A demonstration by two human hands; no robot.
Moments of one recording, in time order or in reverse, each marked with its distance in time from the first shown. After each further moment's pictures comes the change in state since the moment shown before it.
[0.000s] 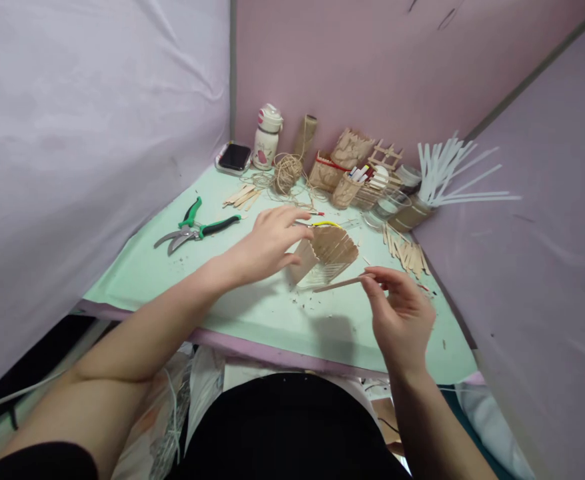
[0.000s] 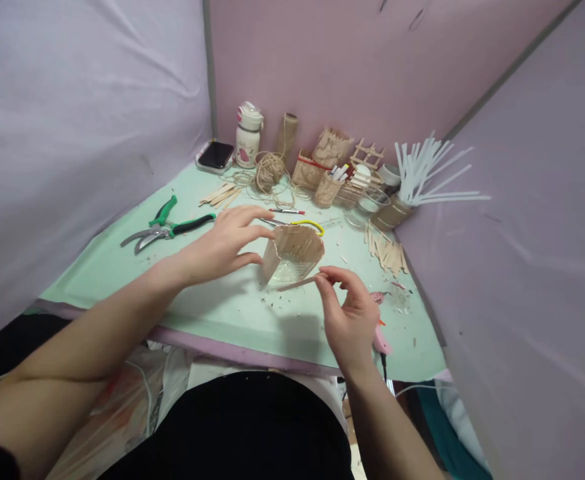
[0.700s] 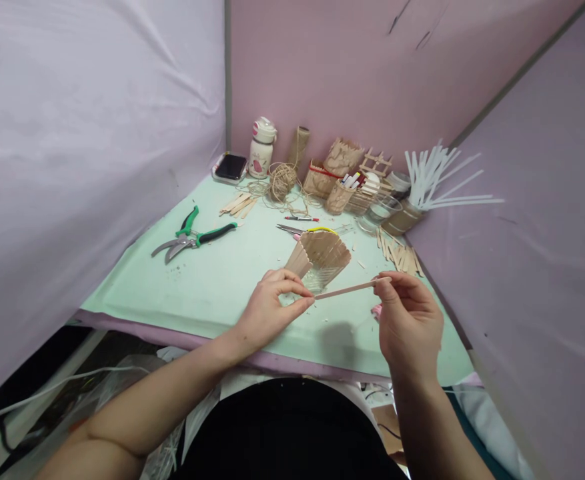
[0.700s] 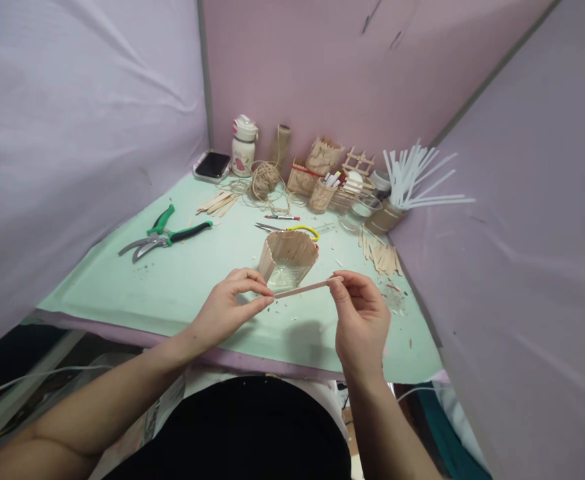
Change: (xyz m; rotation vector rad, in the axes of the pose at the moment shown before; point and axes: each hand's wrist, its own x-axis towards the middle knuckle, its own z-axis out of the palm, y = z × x) left_hand -0.046 0.055 0.052 -0.497 0.253 -0.429; right_hand 0.001 0.004 -0.011 0.301 0.135 0.326
